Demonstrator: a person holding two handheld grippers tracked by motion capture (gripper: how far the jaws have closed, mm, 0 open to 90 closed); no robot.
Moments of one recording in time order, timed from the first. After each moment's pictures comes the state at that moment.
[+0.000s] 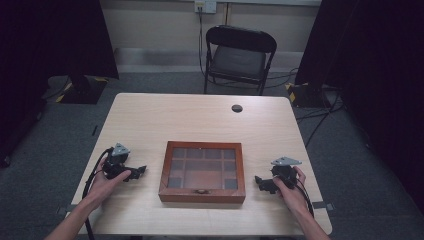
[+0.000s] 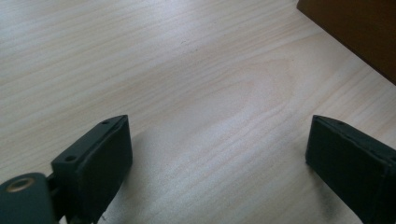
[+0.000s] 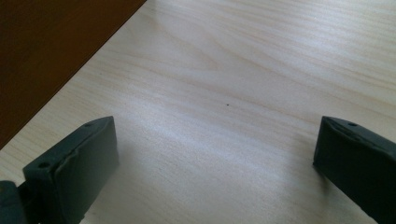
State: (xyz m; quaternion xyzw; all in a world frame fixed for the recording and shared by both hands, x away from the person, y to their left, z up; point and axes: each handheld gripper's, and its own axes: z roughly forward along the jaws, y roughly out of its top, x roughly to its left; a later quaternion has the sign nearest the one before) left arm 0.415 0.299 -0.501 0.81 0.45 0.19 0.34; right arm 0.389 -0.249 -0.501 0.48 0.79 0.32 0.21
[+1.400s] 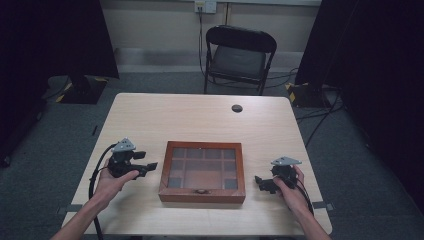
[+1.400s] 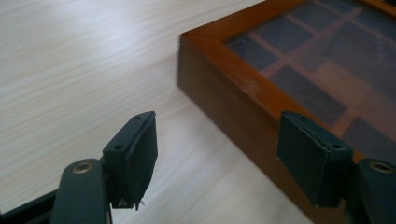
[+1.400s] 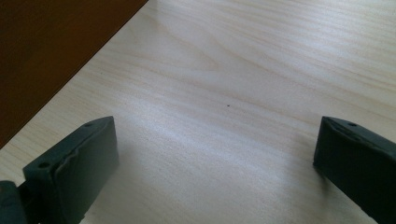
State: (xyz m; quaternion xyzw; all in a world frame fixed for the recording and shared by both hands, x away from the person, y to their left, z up) left arm 0.394 0.259 -0.442 0.81 0.38 0.12 0.43; right arm 0.390 -0.250 -0.501 0.48 0.79 0.32 0.20
